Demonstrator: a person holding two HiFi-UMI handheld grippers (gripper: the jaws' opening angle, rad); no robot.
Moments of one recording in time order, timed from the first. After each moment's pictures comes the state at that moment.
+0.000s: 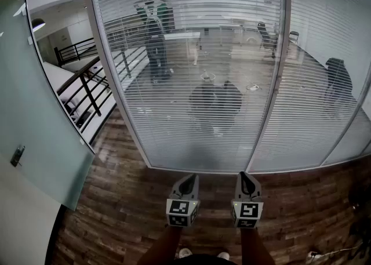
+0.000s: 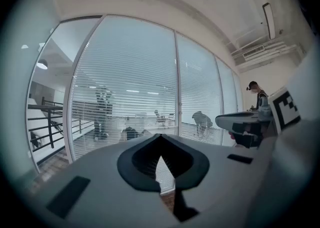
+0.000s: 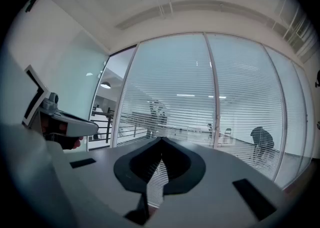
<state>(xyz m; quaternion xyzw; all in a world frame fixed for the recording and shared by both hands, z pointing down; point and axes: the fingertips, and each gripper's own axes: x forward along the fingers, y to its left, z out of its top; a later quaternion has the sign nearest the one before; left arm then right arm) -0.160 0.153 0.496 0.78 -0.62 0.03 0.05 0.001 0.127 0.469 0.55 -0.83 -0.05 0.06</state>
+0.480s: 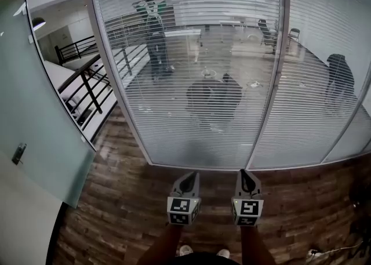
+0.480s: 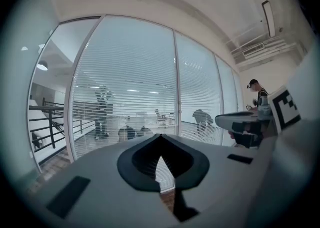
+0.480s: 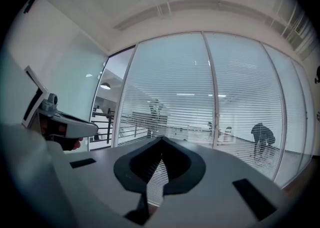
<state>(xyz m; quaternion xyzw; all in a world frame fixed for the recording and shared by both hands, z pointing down) -0.156 0.156 0.495 0.78 -0.62 0.04 0.04 0.005 0.129 0.474 0.54 -0.84 -0.05 0.05</state>
